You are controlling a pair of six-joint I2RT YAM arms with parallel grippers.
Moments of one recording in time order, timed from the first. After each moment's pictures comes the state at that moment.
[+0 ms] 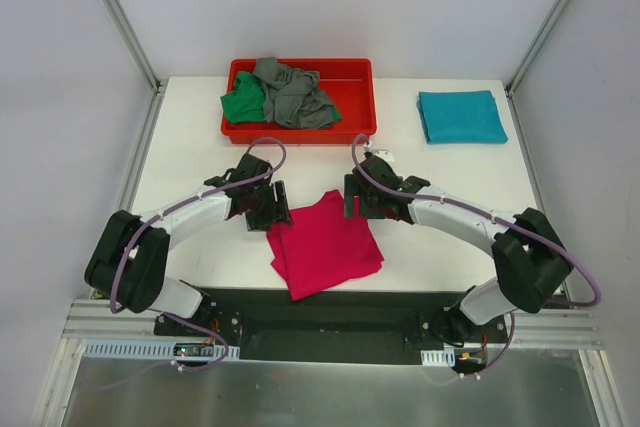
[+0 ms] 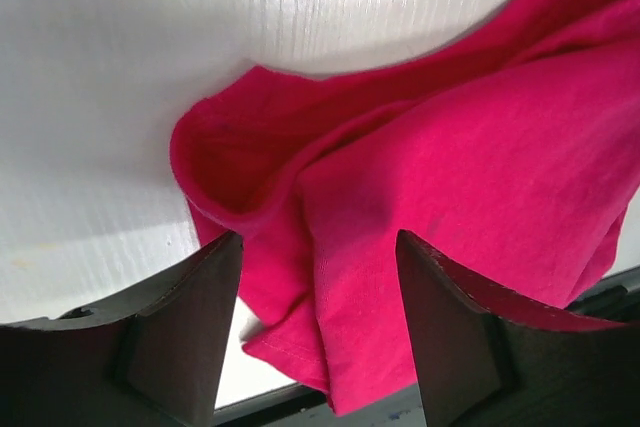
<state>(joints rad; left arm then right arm) -0.46 1.41 0.77 -0.45 0.18 -0.69 0.77 1.50 0.95 -0.47 0.25 0.65</state>
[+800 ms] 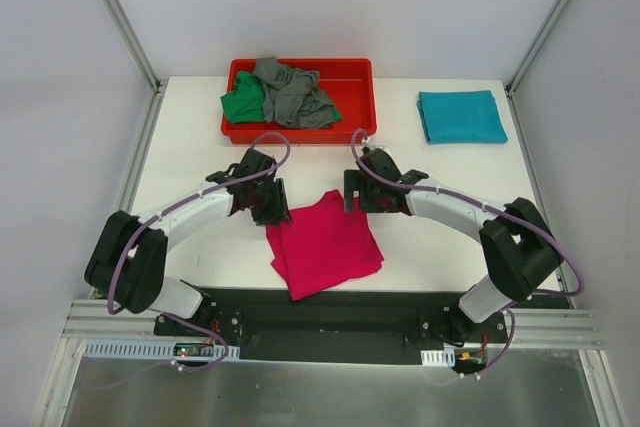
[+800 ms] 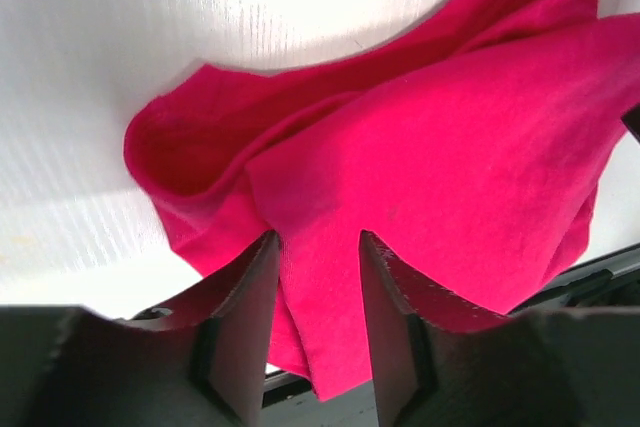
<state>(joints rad) -0.49 1.40 0.81 -0.50 0.20 -0.69 0.70 1.58 0.98 -0.40 0.14 0.58</state>
